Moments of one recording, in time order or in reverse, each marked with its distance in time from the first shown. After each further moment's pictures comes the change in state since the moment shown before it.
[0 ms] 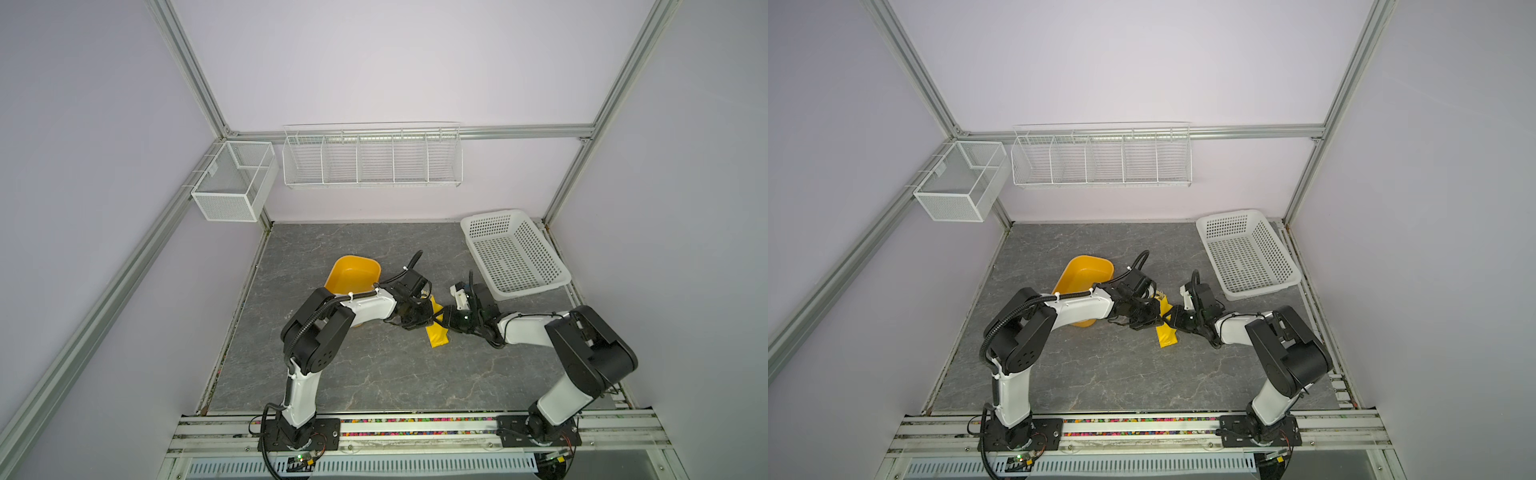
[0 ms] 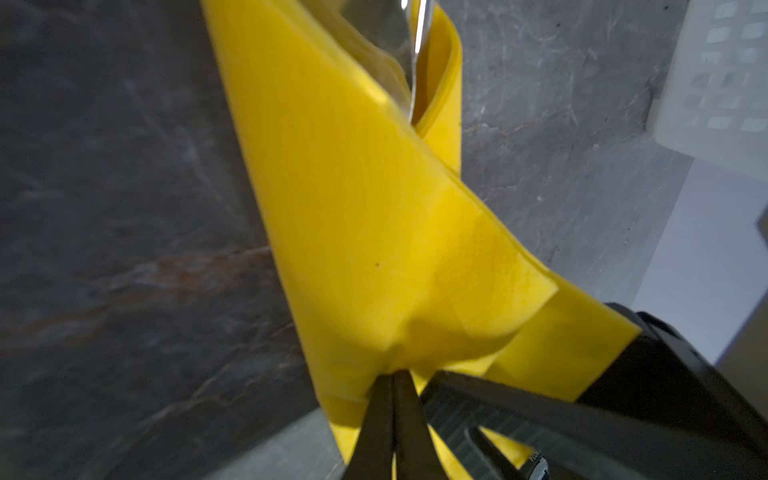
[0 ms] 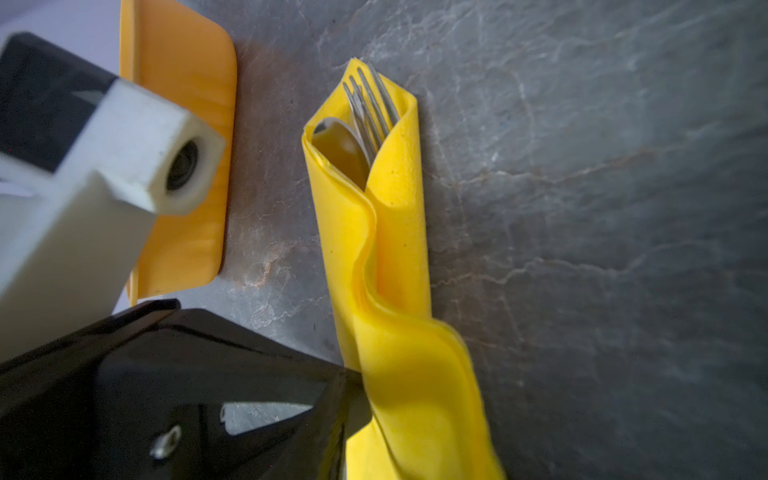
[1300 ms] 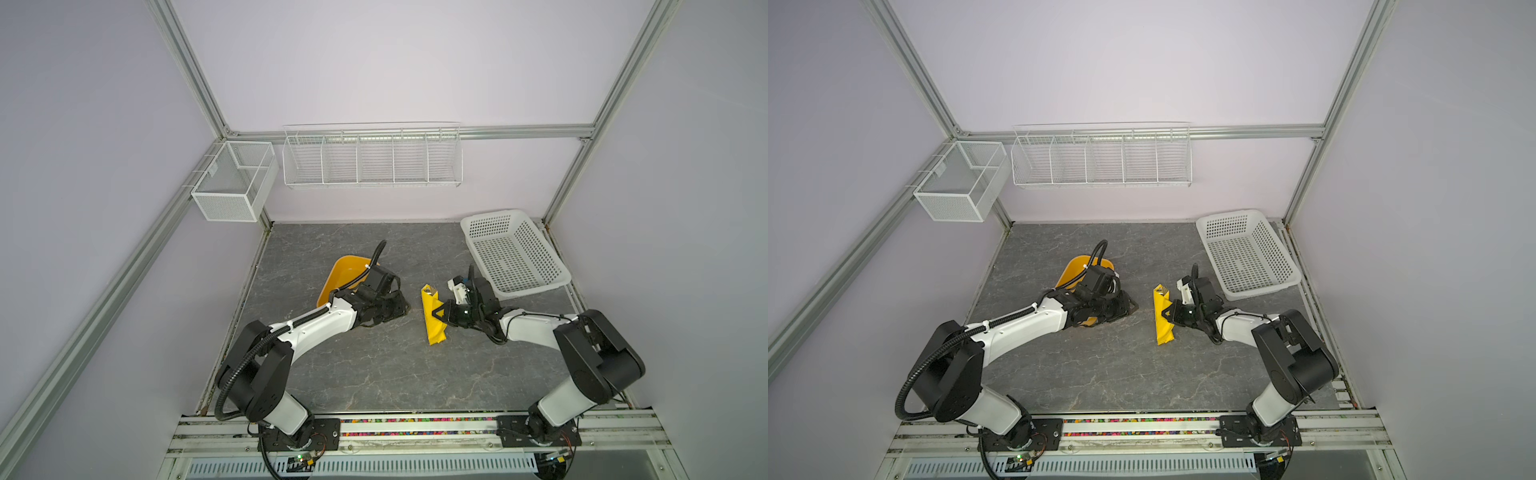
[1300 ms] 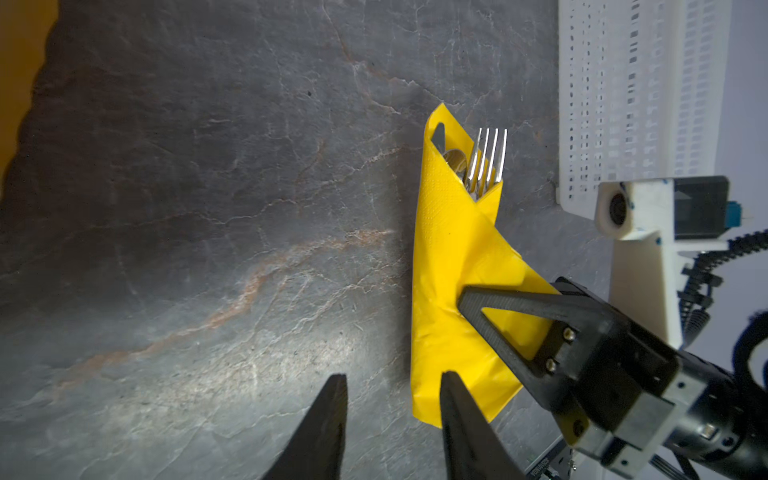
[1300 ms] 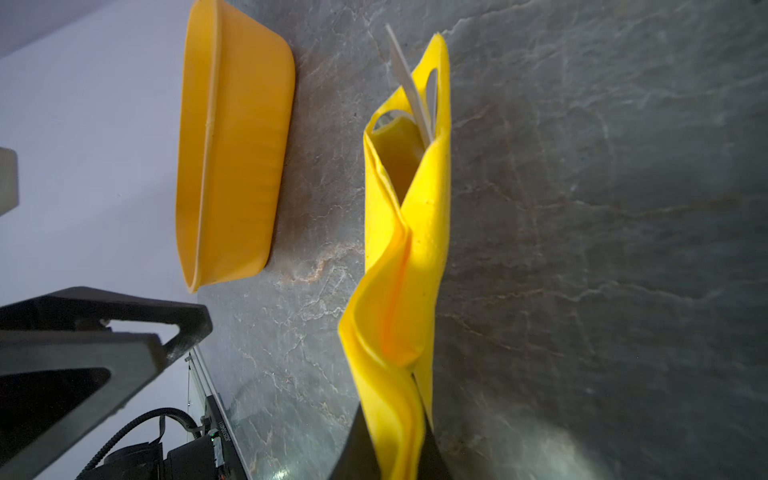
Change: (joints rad) left arm 0.110 -0.439 -0.264 0.009 -0.165 0.042; right arm -0.001 -0.064 0.048 -0.060 -0.054 -0.002
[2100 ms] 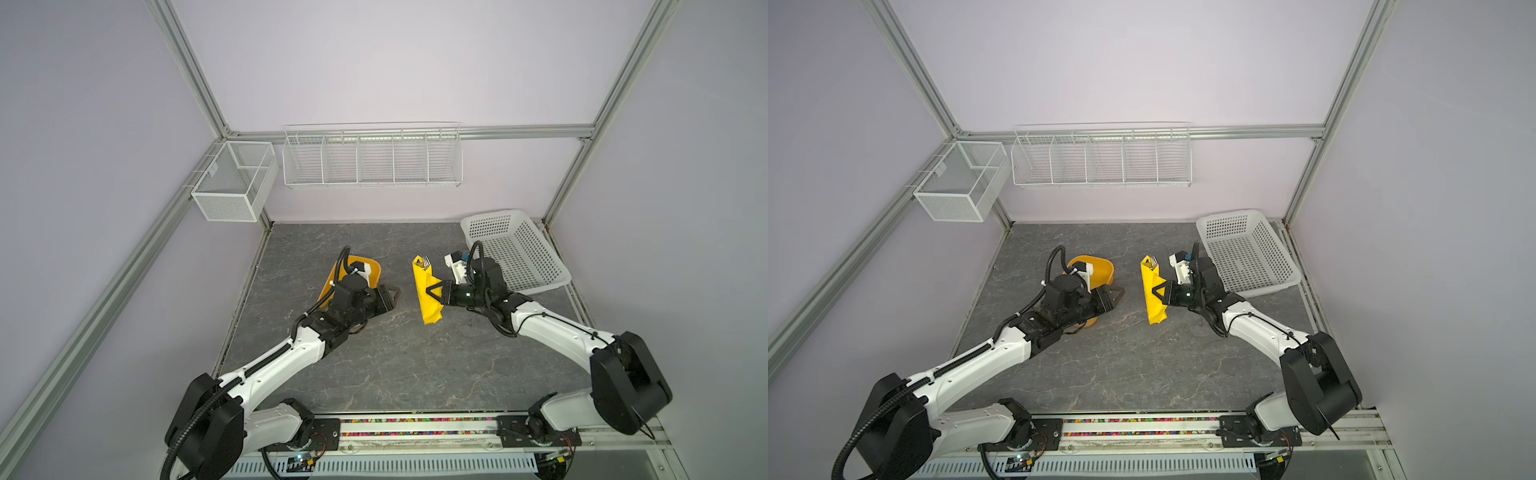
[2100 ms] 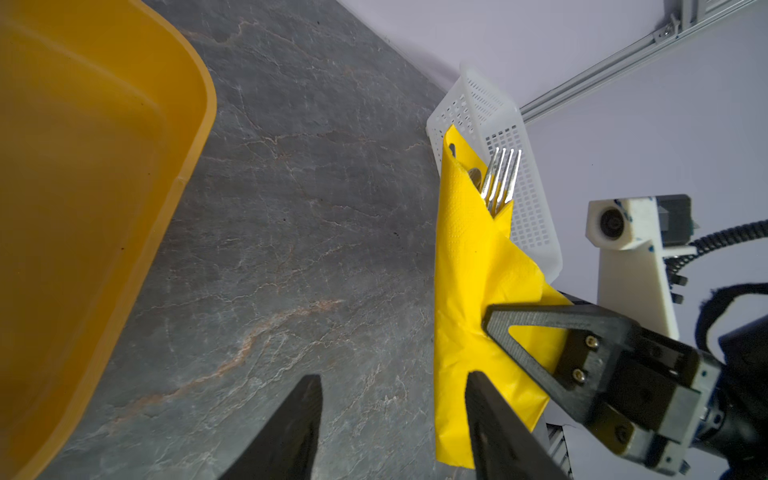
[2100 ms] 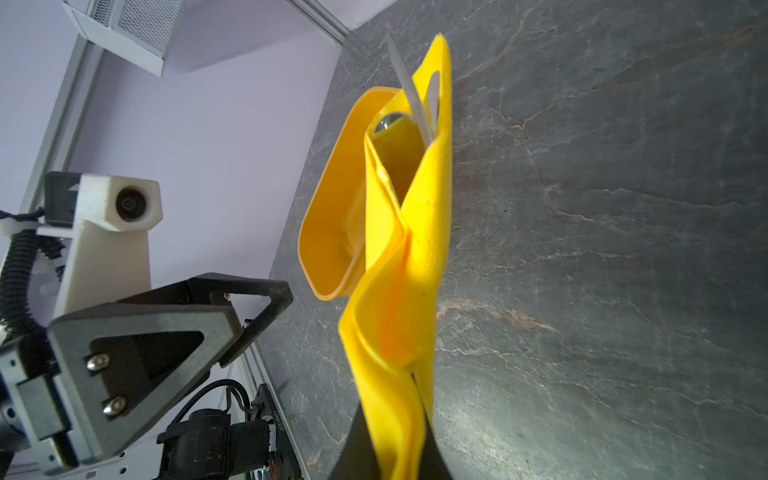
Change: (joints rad) left arm 0.061 -0.360 -0.247 0.270 -0.089 0.001; right arm 0.033 -0.167 0.188 -0.144 -0.038 -0.070
